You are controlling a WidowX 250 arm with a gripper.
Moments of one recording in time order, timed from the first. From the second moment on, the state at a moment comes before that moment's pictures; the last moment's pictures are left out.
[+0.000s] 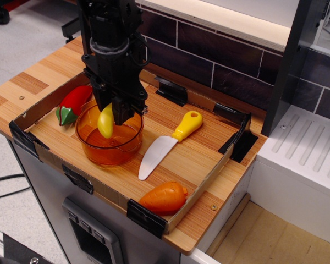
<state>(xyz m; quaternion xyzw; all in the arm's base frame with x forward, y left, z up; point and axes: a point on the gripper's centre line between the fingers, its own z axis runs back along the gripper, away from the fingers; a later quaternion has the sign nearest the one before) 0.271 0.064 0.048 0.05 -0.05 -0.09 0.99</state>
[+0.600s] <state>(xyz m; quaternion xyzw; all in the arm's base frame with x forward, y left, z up) 0.269 0.067 0.086 0.03 -0.04 -0.06 1.00</state>
